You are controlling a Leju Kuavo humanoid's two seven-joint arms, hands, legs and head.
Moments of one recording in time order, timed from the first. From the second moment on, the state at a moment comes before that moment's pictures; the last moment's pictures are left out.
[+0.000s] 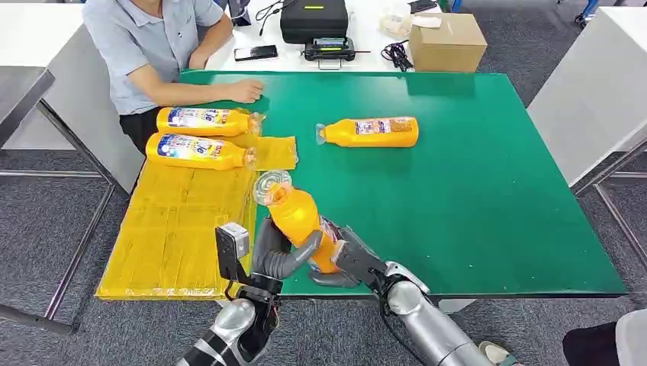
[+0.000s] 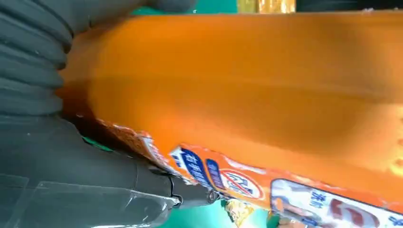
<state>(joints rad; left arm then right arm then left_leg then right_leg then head) -0.26 -0.26 -0.60 -1.09 0.35 0.32 -0.46 -0.33 -0.02 0.59 -1.01 0.17 0.19 -0.52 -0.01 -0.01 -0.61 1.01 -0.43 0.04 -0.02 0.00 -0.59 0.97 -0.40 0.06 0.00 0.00</state>
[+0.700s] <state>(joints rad) -0.23 -0.21 -0.57 -1.17 0.05 0.50 -0.50 -0.15 -0.01 0.52 -1.13 0.21 0.06 -0.54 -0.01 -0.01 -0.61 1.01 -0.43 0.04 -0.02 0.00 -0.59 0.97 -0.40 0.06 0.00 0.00</state>
